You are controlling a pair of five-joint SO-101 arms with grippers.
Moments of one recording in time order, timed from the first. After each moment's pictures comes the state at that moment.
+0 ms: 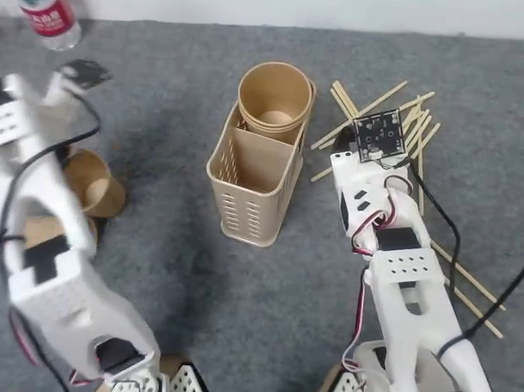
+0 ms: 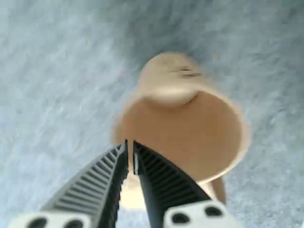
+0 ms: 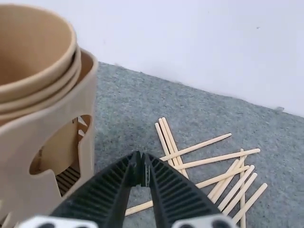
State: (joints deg) left arm -33.9 21.3 -26.4 99.0 -57.2; right arm -11.7 -33.7 59.4 3.7 9.5
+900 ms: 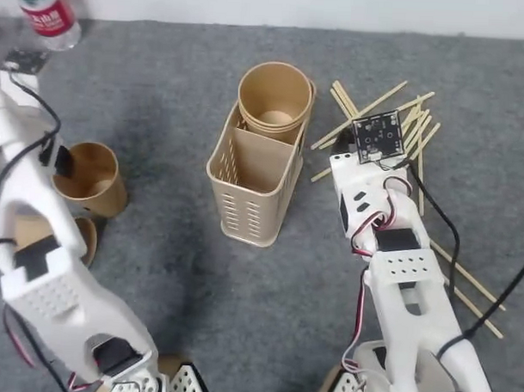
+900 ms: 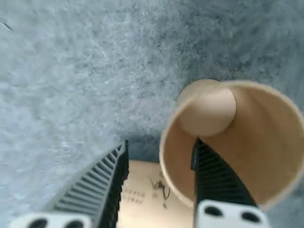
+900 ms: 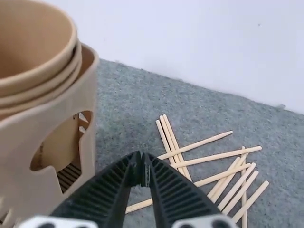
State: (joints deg) left arm -38.1 24.5 -24.7 90.1 -27.4; right arm -11.9 -33.7 60.0 3.7 9.5
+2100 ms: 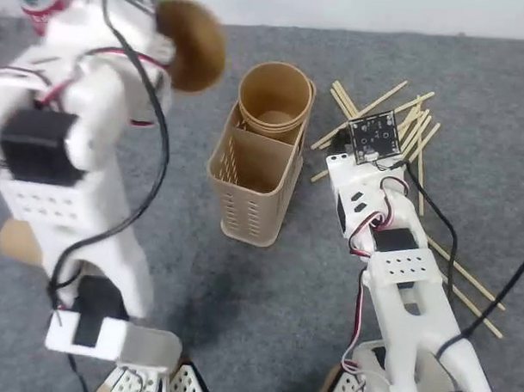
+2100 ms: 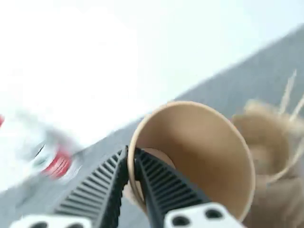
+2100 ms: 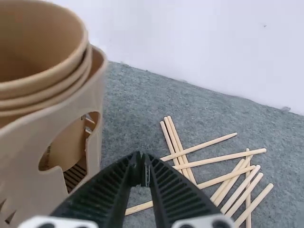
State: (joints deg) left arm 1.6 0.4 -58.2 94.4 -15.9; right arm -12.7 -33.7 60.0 3.7 9.5
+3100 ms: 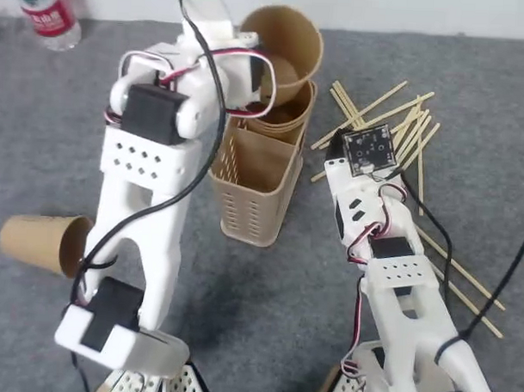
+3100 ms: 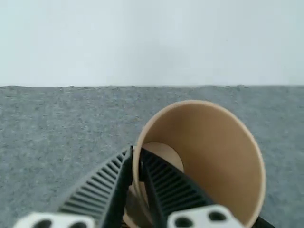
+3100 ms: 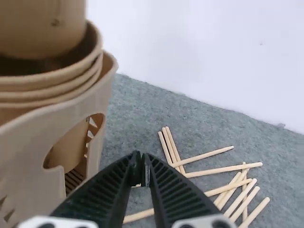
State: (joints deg) left arm 14.8 0.0 -30.7 77.5 23.6; right arm -13.0 -33.7 65.6 -5.5 12.4
